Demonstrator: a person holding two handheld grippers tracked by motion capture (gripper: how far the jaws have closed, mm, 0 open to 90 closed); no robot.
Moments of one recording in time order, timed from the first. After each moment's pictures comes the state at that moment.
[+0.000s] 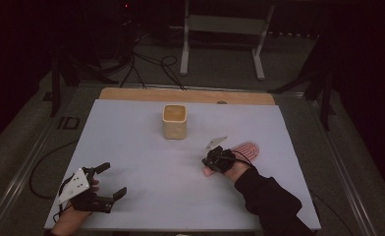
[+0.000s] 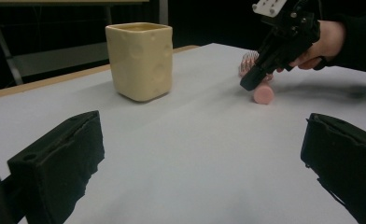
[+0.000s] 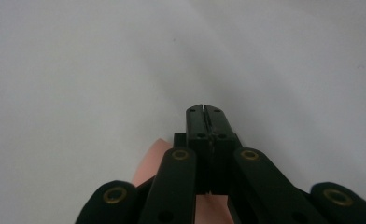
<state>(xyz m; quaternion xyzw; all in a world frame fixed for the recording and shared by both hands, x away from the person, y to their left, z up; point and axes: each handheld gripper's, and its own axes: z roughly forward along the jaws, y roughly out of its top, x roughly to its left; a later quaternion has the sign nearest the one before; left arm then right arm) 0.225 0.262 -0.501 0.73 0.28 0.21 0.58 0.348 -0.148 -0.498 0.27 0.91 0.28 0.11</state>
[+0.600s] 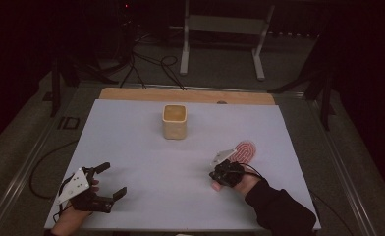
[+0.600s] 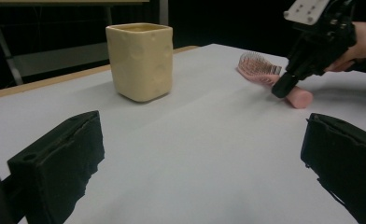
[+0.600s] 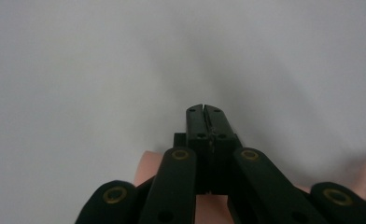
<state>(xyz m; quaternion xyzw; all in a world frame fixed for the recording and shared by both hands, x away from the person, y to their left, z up) 0.226 0.263 -0.501 0.73 0.28 0.21 0.59 0.307 -0.169 -0.497 0.25 0.93 0.25 0.09</state>
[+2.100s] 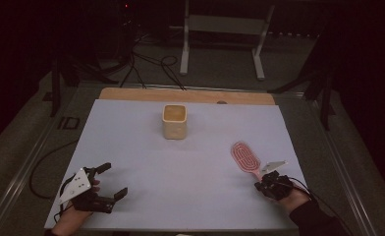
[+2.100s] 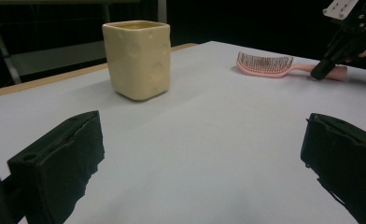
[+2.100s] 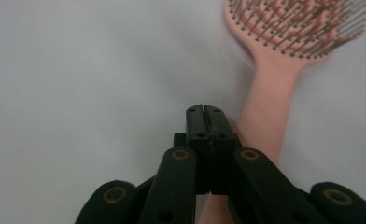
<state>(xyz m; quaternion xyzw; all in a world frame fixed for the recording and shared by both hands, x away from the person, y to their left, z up) 0.226 0.260 -0.501 0.74 0.28 0.21 0.58 0.271 -0.295 -0.495 0.37 0.90 0.20 0.12</state>
